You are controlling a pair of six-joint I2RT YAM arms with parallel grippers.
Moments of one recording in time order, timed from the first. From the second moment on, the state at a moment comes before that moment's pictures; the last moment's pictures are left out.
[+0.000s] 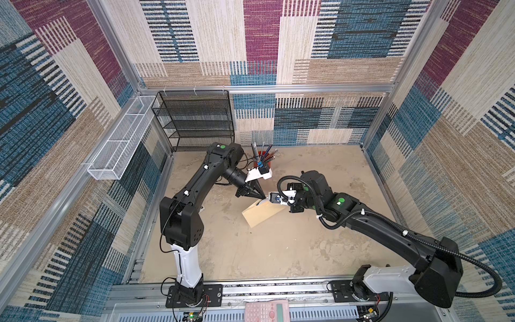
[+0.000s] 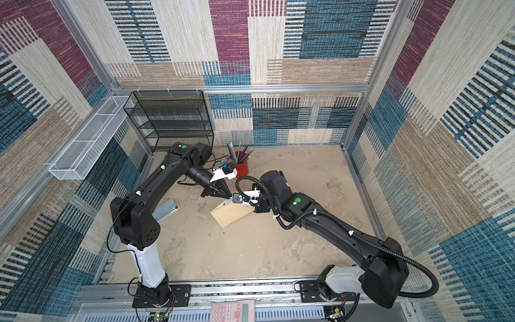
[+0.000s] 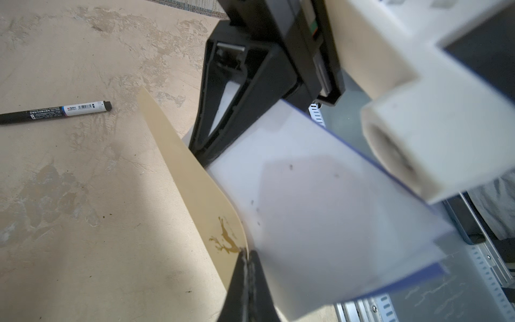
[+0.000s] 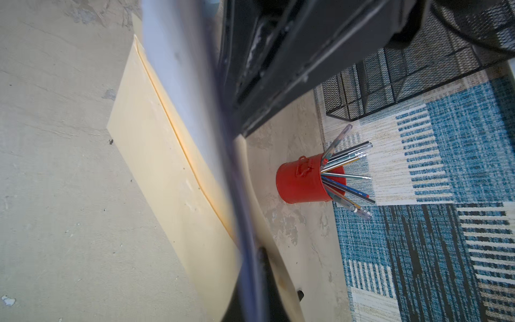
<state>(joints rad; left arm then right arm) -0.39 1.91 1.90 -1.57 0.93 1.24 0.74 1.30 1.07 -0.37 -0.09 -0.94</state>
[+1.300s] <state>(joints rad) -0.40 1.99 2.00 -1.70 0.91 1.31 0.83 1.46 1.16 -0.48 0.00 -0.85</state>
